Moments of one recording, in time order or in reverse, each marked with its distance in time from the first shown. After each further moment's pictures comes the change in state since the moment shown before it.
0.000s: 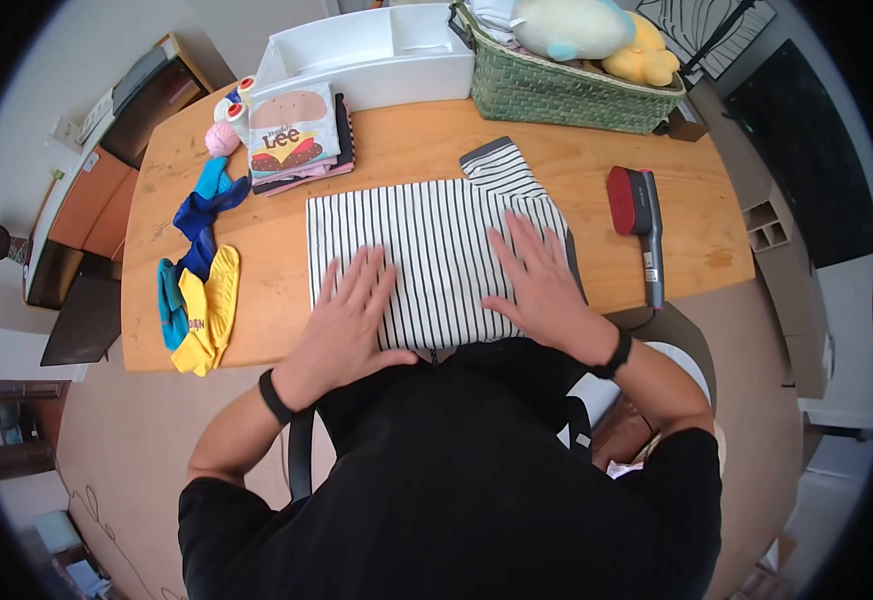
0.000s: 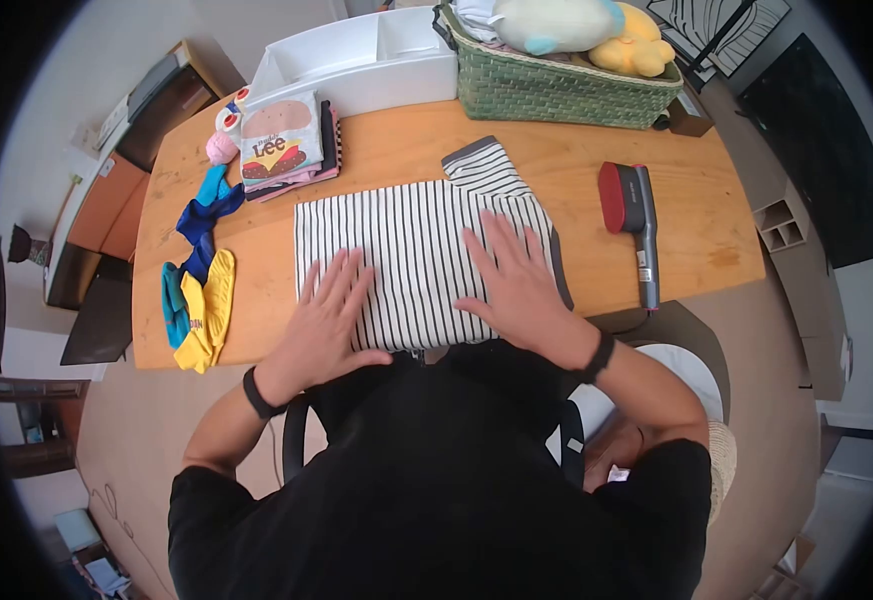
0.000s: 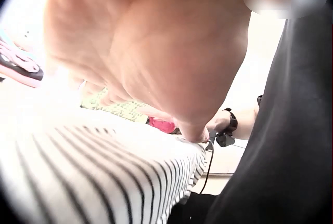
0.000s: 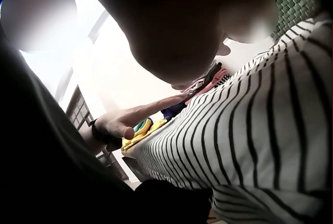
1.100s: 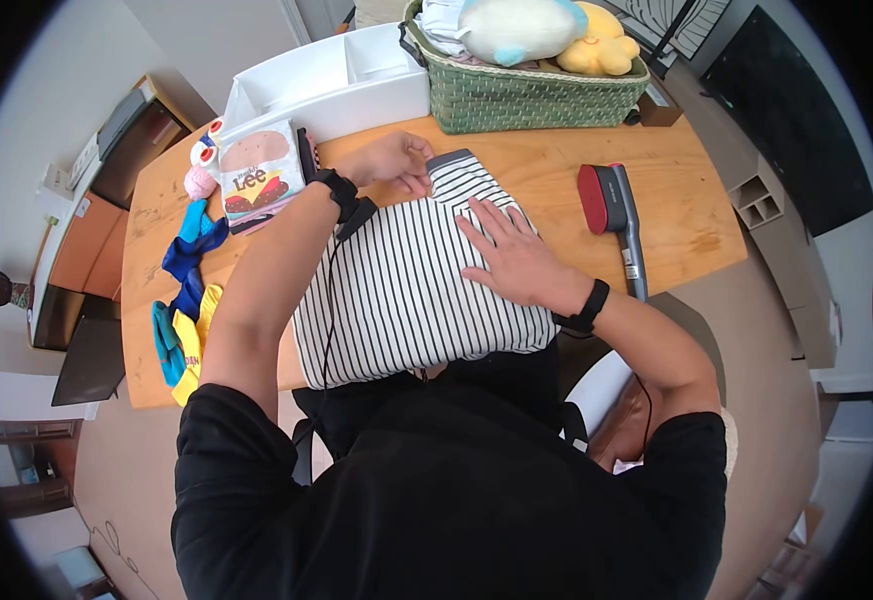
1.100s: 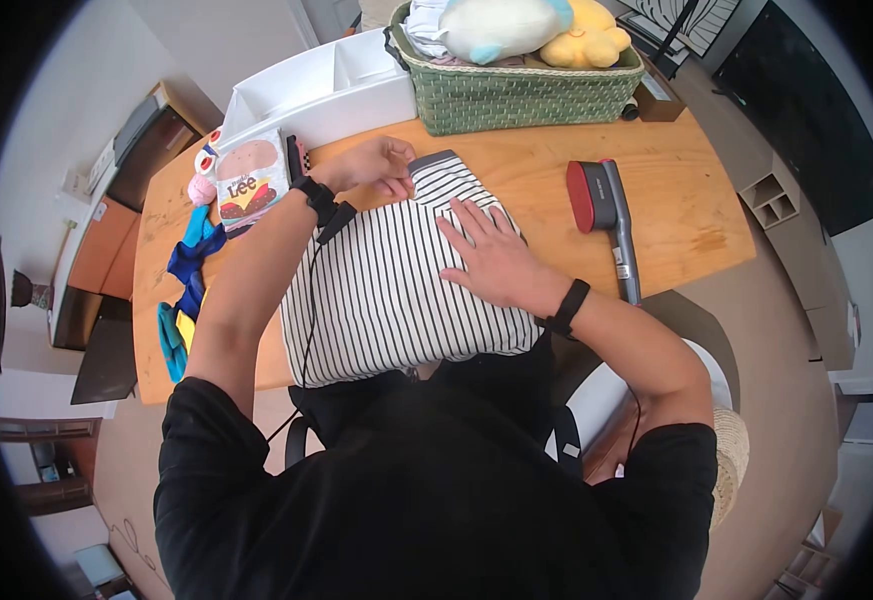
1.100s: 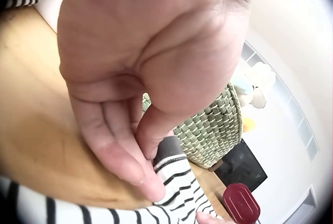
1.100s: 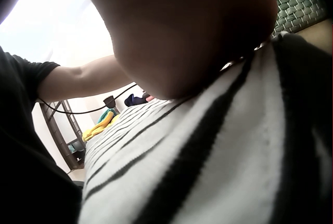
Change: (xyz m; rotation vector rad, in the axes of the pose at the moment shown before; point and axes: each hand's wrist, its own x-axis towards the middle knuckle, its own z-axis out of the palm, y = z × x) left_hand 0.330 -0.096 -0.004 -1.105 -0.425 -0.181; right_hand 0.043 0.069 0.035 -0.015 -0.017 -0.116
